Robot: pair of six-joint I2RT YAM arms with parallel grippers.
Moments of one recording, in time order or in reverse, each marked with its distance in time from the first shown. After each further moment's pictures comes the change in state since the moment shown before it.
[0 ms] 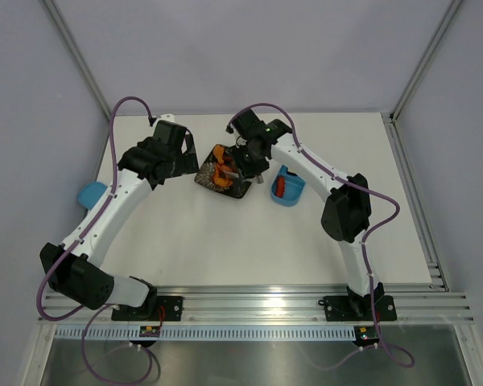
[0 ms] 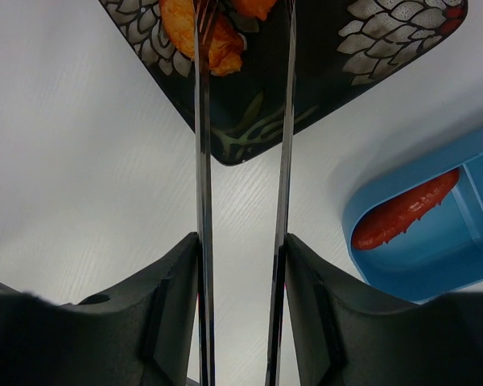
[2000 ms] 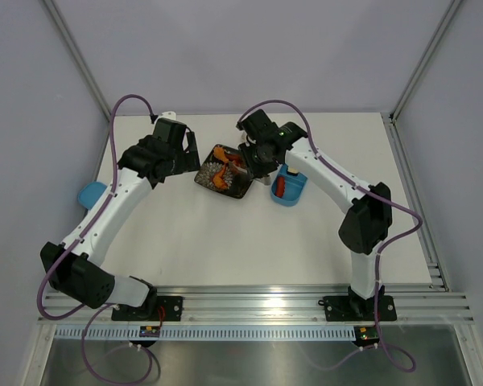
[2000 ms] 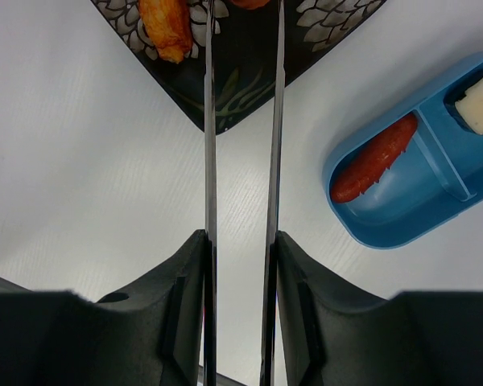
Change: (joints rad) left arm 0.000 0.010 0.020 0.016 0.025 0.018; right arm 0.010 -0.186 -0.165 0.045 0.088 0.062
